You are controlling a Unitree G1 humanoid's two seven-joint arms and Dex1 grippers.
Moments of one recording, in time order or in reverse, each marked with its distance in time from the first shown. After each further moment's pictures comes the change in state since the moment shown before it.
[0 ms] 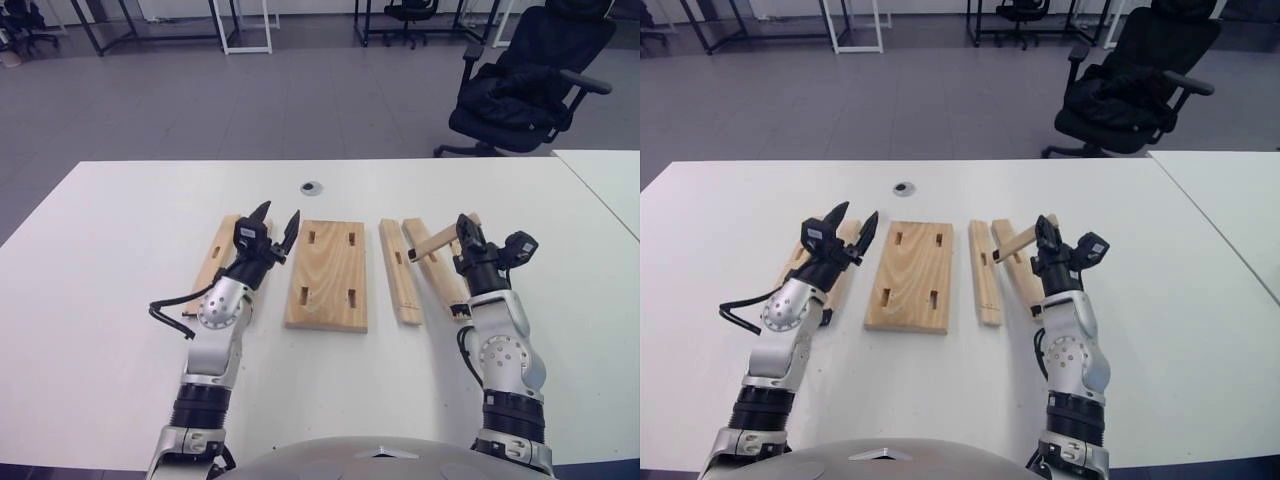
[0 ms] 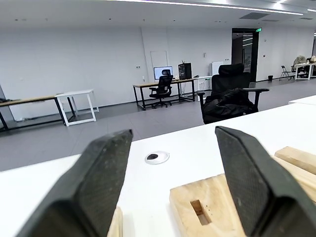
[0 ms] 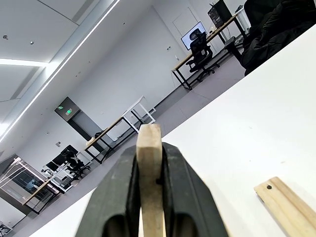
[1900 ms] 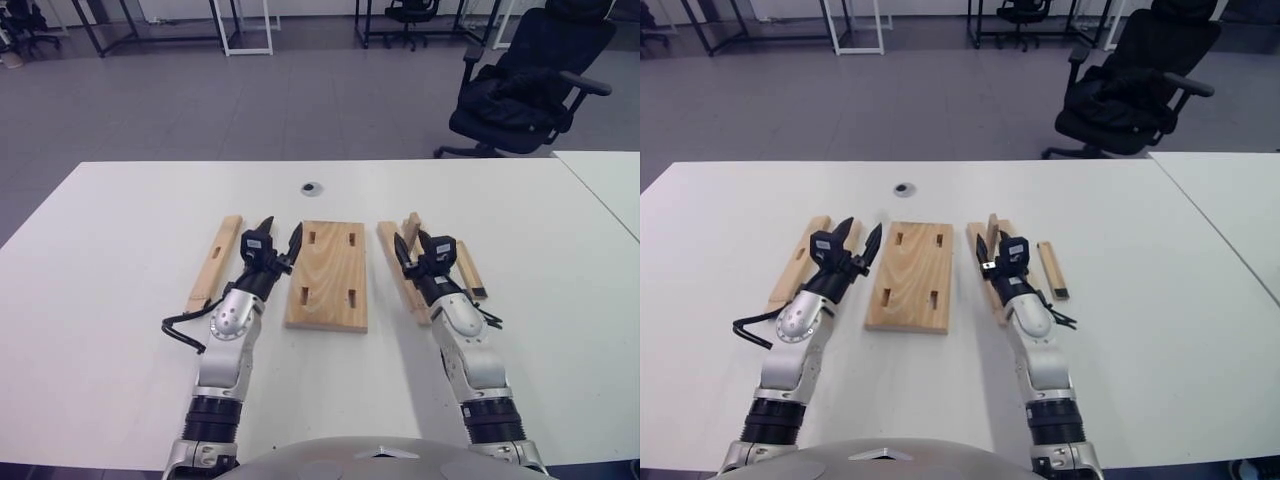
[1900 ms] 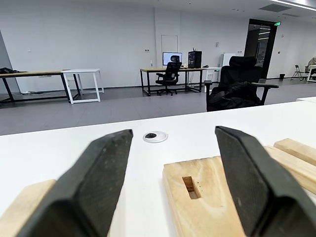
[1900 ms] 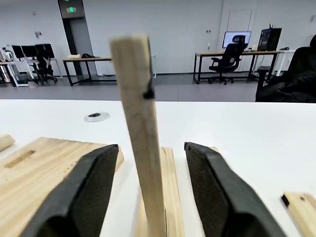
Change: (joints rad) left arm 0.040 -0.059 -0.017 -0.003 0.018 0.034 0.054; right arm 0.034 -0.076 0.346 0.043 -0.602 -0.033 -0.075
